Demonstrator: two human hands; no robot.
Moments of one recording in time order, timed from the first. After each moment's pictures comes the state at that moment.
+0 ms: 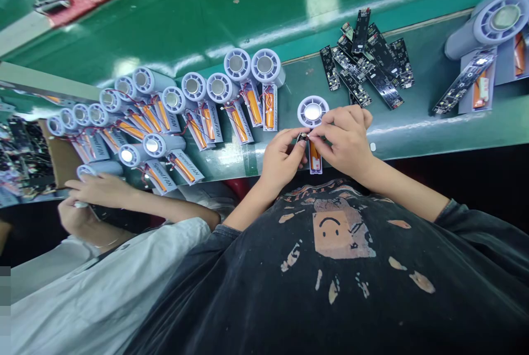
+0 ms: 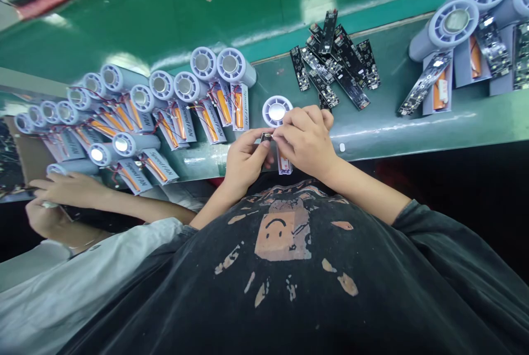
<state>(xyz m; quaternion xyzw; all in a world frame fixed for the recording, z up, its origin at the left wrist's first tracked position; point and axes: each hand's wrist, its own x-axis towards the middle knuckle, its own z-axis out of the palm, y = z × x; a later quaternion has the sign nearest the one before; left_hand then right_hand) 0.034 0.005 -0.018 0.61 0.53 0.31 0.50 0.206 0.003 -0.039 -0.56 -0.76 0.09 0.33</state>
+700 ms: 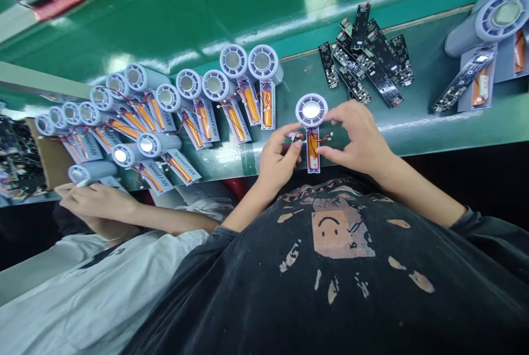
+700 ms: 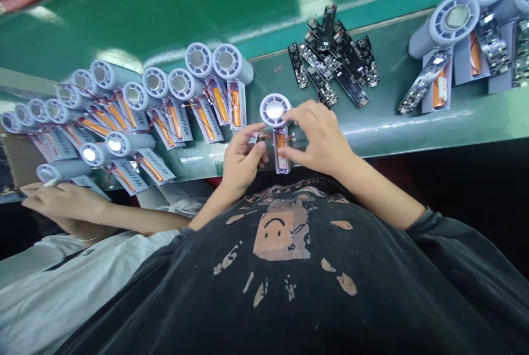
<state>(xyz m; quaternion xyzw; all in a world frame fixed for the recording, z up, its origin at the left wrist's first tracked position) 0.025 0.000 -0.028 0.62 0.54 0.31 0.48 0.232 0.003 -0.031 -0.52 -0.75 0.23 0.33</state>
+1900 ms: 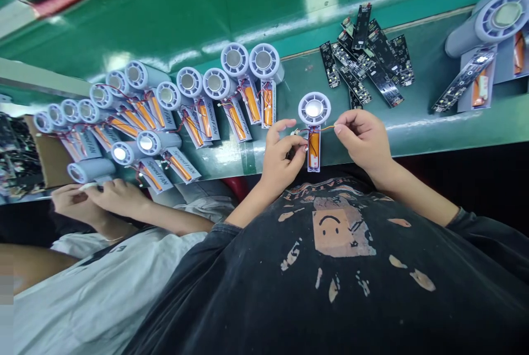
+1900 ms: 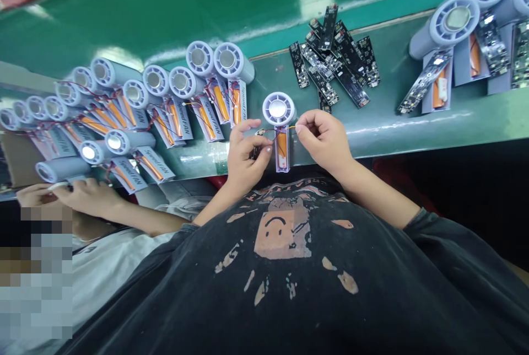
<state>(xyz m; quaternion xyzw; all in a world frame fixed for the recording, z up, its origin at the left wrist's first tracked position) 0.021 0.001 -0.038 0.79 0.46 0.35 0.20 0.226 -0.001 -0.031 -0.55 -0.52 0.43 0.49</state>
